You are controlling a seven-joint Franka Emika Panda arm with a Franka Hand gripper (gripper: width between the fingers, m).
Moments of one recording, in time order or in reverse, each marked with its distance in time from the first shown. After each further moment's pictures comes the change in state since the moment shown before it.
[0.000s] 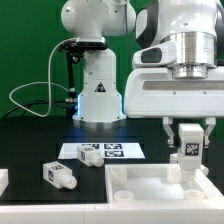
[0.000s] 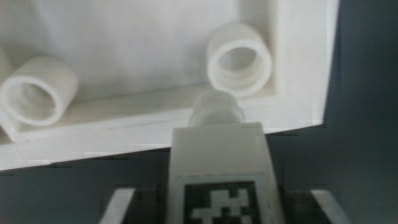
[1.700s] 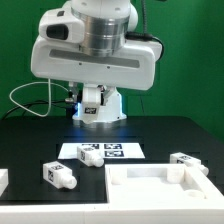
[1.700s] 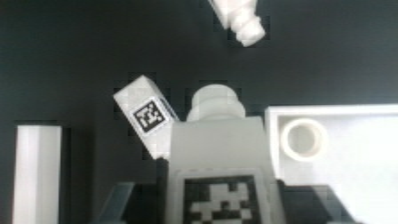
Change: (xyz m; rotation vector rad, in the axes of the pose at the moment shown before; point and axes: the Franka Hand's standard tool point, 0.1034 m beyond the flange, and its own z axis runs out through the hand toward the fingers) arm -0.048 0.165 -0.076 -0.129 -0.674 -0.133
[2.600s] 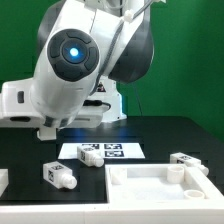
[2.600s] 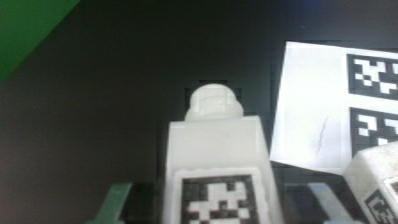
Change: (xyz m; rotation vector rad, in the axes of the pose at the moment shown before) arm -0.058 0.078 0.105 -0.131 -0.571 -0.199
